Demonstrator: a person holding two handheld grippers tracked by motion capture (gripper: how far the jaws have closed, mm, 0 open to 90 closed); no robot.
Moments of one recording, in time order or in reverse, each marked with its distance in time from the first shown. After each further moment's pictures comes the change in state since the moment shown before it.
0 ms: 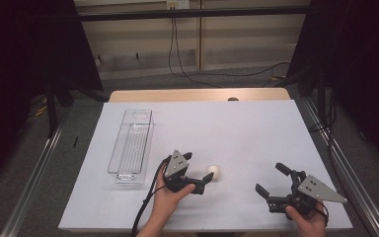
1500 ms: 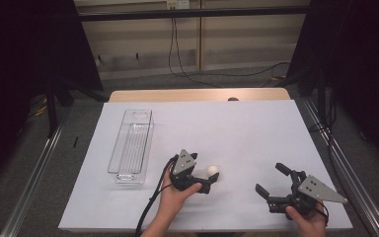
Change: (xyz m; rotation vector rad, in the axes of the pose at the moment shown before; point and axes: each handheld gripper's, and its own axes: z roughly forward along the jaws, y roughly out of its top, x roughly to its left) left arm -0.004 0.000 0.016 0.049 -0.010 0.003; right arm 0.000 0.000 0.000 -0.003 0.004 0.001
